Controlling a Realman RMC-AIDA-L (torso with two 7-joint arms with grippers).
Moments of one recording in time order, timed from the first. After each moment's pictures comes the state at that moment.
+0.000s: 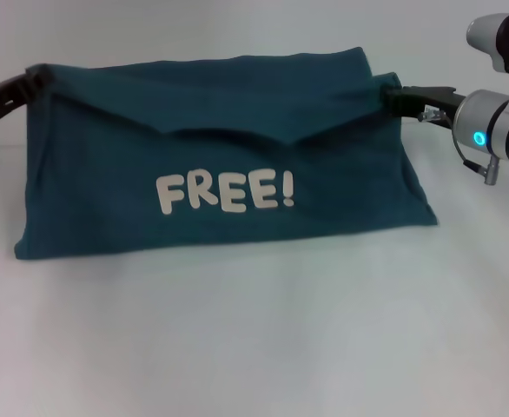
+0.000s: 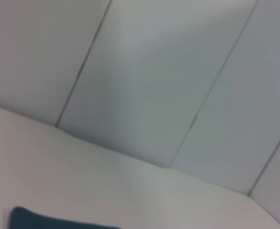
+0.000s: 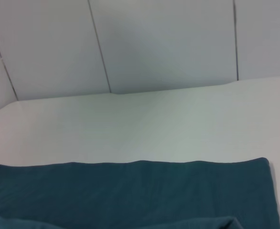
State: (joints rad) left arm -0.81 -2.04 0.27 0.44 1.86 0.86 -1.58; right arm 0.87 2.08 -0.50 -0.43 -1.95 -0.58 1.55
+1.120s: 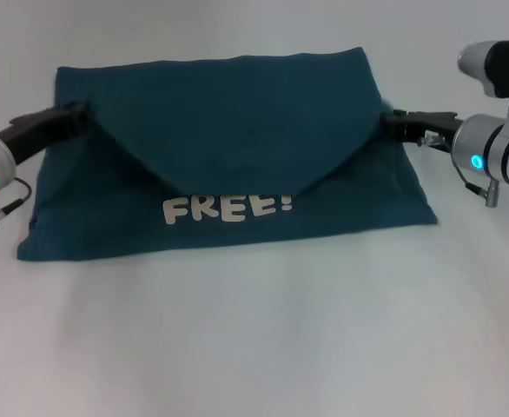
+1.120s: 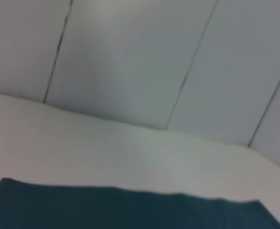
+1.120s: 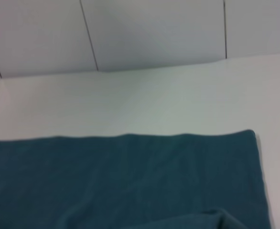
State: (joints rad) left arm -0.82 -2.07 0.35 0.39 1.84 0.78 -1.45; right arm 0.86 2.08 -0.55 -0.37 -1.93 -0.51 1.53
